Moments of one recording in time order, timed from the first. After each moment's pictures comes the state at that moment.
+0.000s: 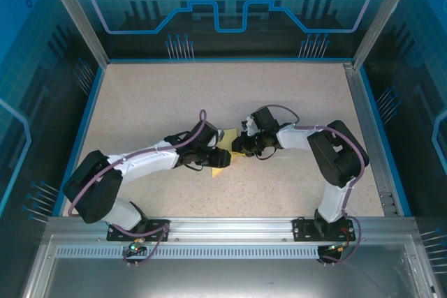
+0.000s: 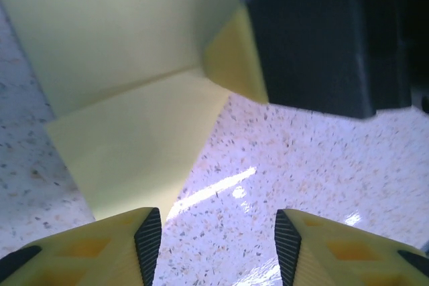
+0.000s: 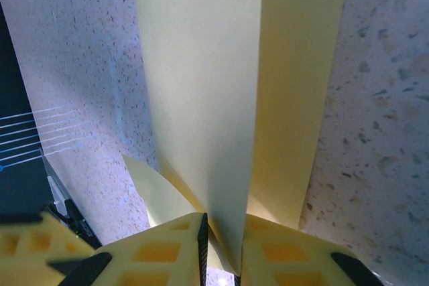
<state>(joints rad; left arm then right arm) -0.72 1.49 0.83 -0.35 0.19 -0.59 0.52 1.83 0.93 -0.12 -0.64 0.73</state>
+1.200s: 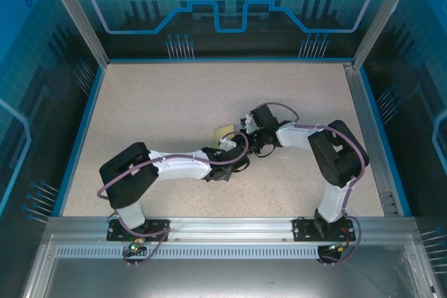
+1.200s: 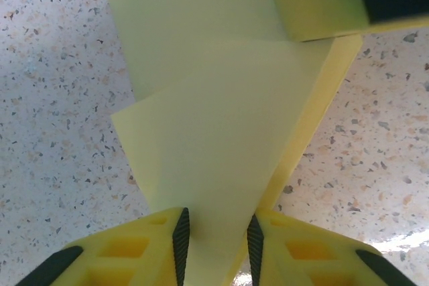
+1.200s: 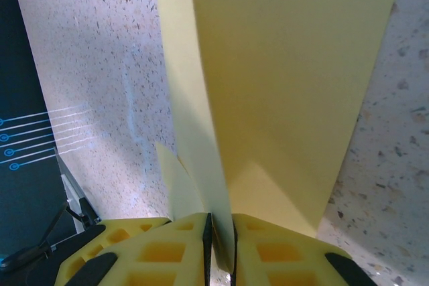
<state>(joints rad) -1.00 1.75 0.98 -0.55 -0.48 -0.62 0.52 1.83 0.96 -0.13 -0.66 0.74</state>
